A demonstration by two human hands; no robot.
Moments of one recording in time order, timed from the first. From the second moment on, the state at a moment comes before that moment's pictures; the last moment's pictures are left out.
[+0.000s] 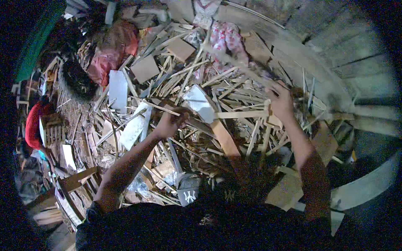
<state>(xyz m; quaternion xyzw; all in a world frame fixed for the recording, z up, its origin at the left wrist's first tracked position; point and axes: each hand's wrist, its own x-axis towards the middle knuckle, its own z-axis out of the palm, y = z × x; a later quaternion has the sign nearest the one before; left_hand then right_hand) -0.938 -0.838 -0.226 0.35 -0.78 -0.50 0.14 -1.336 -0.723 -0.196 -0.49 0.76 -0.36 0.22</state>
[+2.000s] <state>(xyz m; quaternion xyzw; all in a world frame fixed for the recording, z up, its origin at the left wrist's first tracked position) -0.735 -0.832 -0.279 0.64 -0.14 -0.50 0.57 -1.178 -0.800 -0.303 -0.64 0.61 -0.39 0.25</state>
